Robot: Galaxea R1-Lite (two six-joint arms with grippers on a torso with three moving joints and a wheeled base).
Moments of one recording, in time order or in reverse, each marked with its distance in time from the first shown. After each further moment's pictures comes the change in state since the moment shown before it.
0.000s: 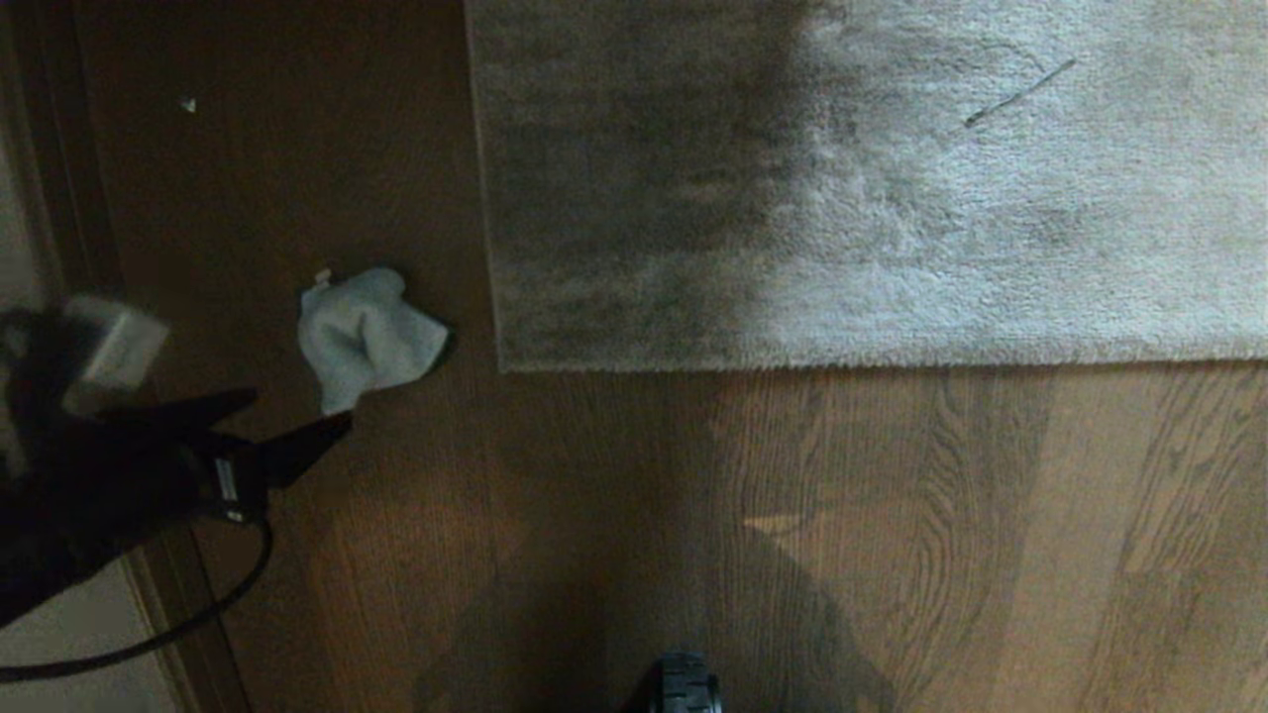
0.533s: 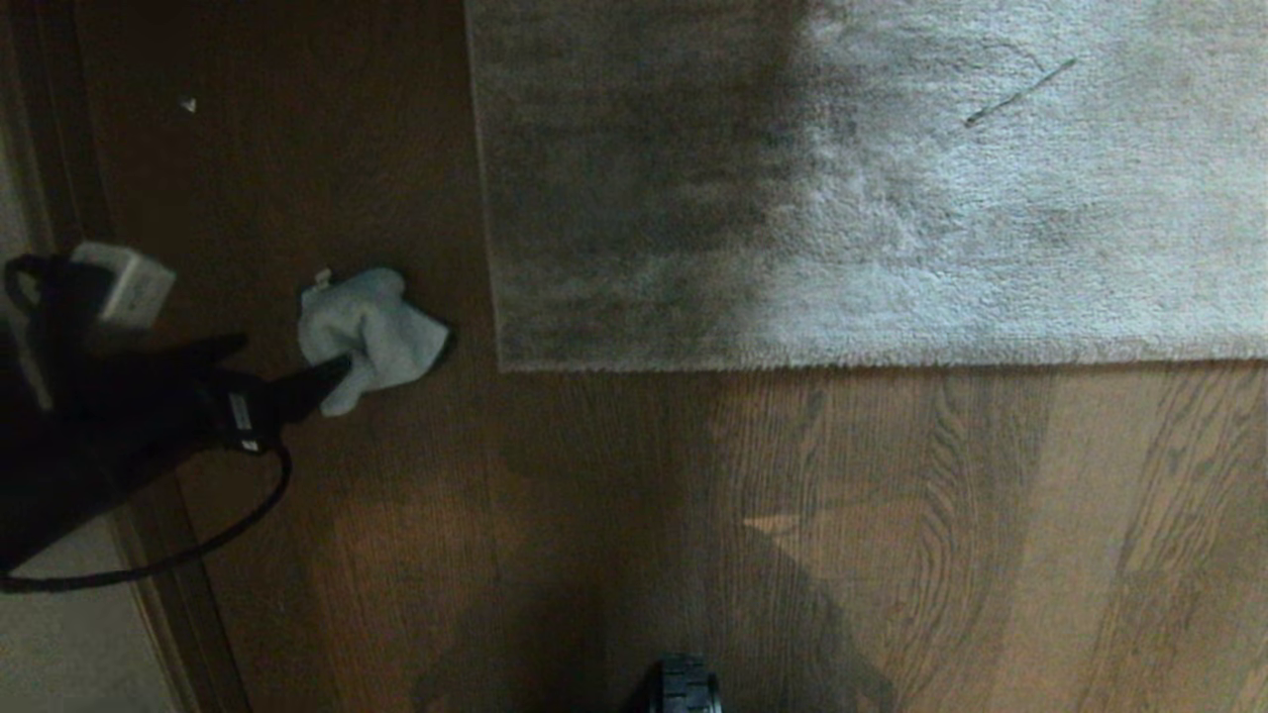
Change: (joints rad) left arm 0.042 0.118 -0.074 -0.140 0.010 0.003; right arm 0.000 0.000 0.000 0.000 0.000 0.000
